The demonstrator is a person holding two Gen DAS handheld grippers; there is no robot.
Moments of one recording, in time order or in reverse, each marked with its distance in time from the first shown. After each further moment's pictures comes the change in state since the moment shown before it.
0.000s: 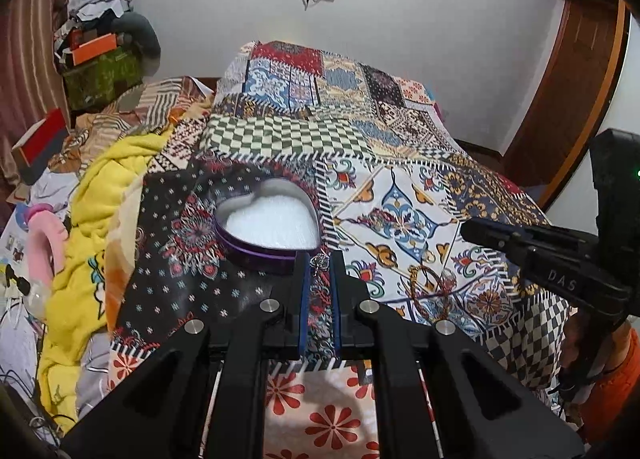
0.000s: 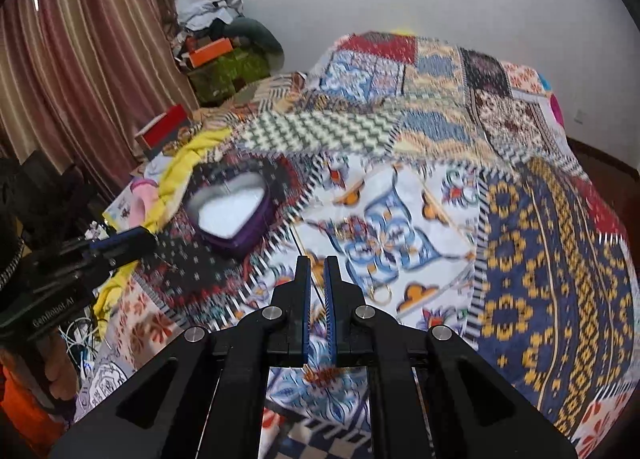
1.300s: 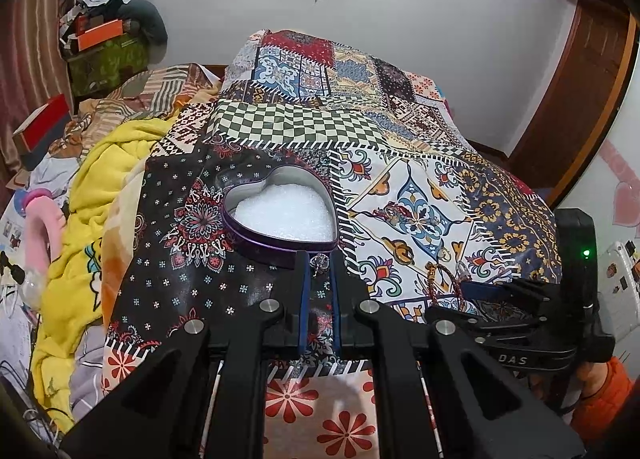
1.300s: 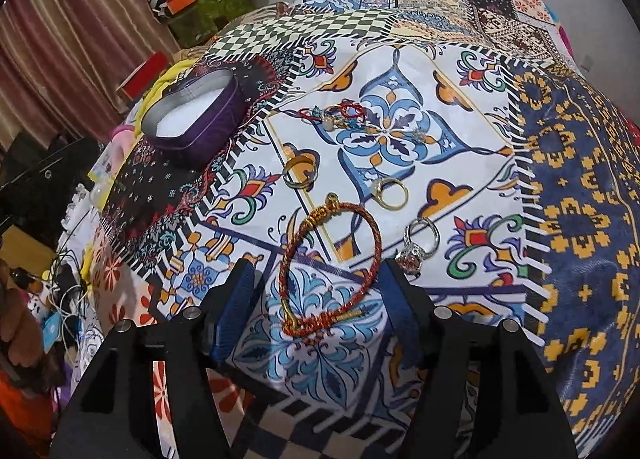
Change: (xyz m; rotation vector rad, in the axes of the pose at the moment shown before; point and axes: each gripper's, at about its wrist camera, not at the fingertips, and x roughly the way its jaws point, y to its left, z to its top) left arm 0.018 0.013 -0.006 -0.037 0.033 0.005; right arm 0.054 -0.011 -0.050 0.057 0.238 -0.009
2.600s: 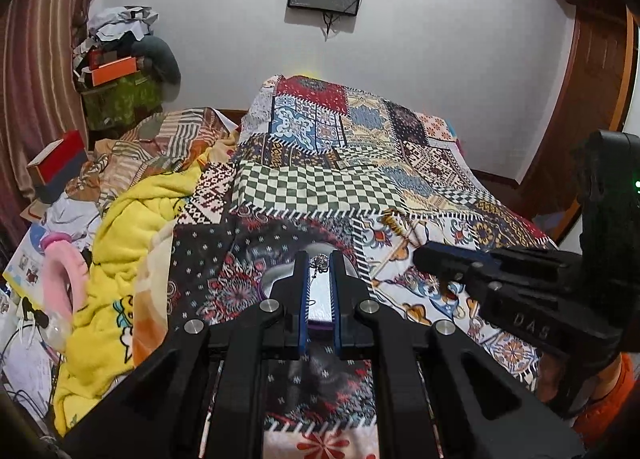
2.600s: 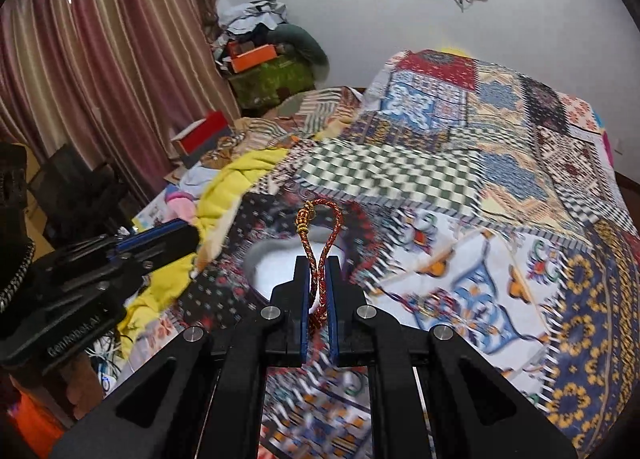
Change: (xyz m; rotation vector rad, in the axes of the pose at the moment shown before) left arm -0.018 0.015 0.046 0.021 -0.139 0.052; right arm -0.034 0.072 0.085 -0.148 -0.263 0.133
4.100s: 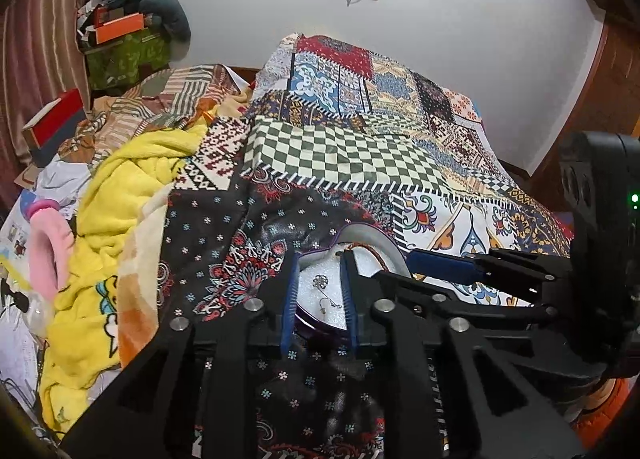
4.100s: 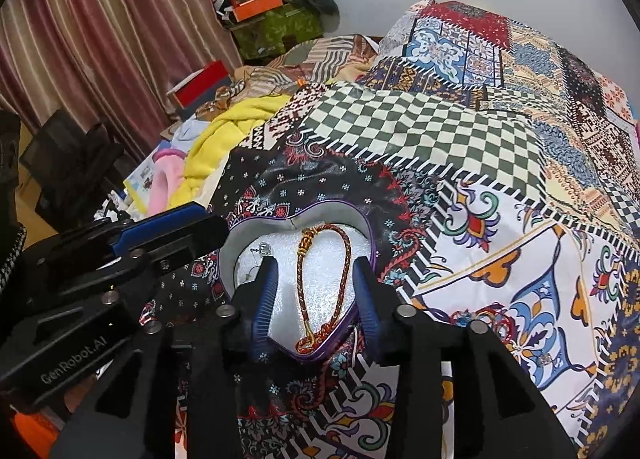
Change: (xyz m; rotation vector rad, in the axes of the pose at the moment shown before) left arm 0.059 0.033 -0.004 -0.075 0.119 0.018; right arm 0.074 -0.003 0.002 -0.018 0.184 0.014
